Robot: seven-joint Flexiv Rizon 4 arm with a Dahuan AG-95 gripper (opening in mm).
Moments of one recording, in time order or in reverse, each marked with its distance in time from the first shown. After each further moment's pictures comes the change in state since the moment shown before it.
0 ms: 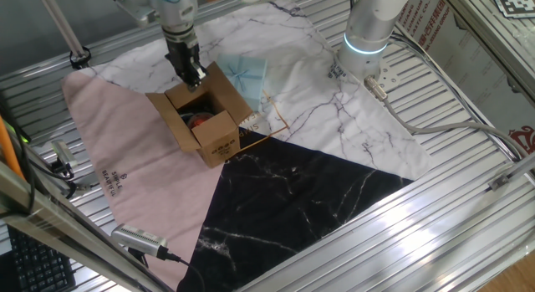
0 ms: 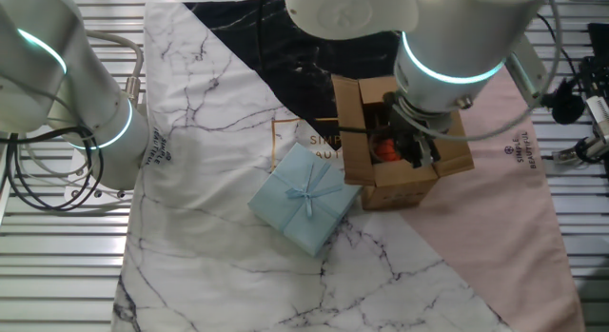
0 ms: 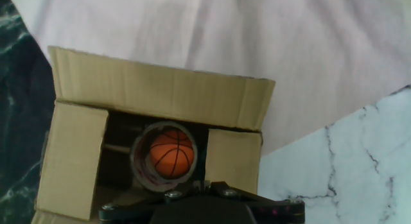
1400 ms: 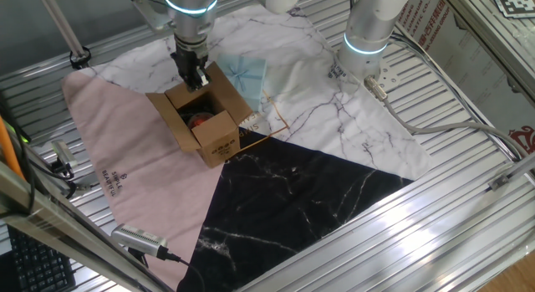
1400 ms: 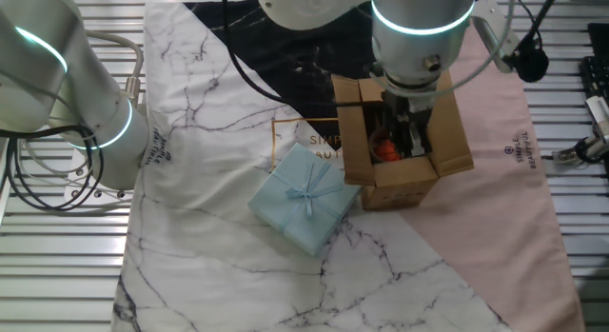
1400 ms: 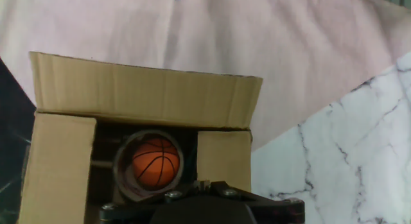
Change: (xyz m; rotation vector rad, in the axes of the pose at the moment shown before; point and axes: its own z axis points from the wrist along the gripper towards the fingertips) arm 0.000 0.000 0.001 0.192 -0.047 0.130
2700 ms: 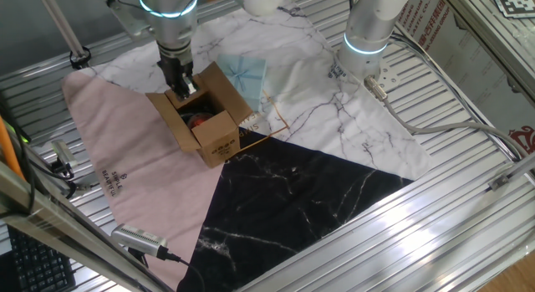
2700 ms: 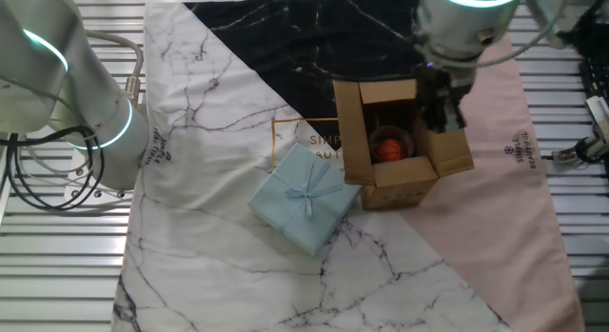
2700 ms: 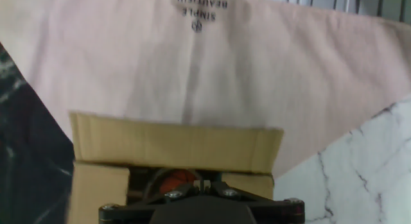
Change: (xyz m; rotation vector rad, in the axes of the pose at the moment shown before) arm -0.061 0.024 -0.020 -0.066 0.035 0.015
